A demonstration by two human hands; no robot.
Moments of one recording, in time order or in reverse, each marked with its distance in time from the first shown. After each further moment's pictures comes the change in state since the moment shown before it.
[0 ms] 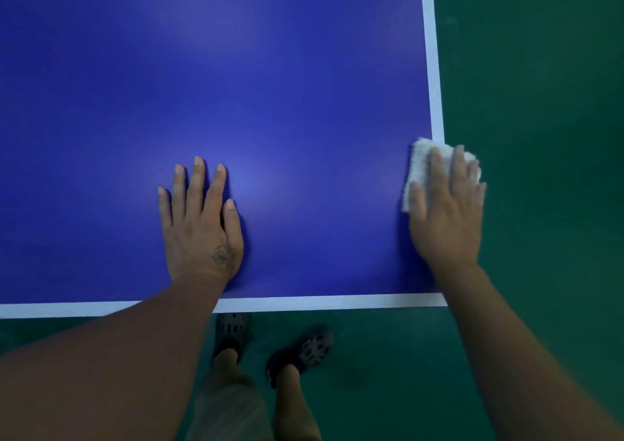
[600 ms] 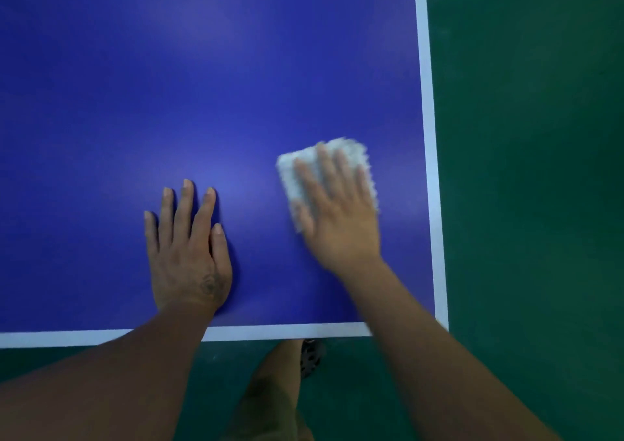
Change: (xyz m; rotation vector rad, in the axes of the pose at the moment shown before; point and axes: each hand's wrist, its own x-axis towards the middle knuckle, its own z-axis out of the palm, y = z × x) left_hand 0.002 0.002 -0.001 -0.015 -0.007 -0.014; right_hand 0.013 -0.115 0.035 0.032 0.088 -0.501
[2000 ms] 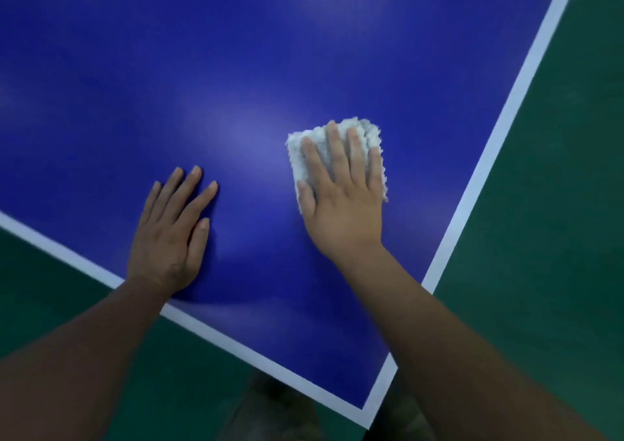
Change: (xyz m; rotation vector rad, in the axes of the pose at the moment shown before) left_hand 0.005 0.006 -0.001 0.001 -0.039 -0.043; right_hand 0.113 0.043 -0.006 0.046 -0.229 -0.306
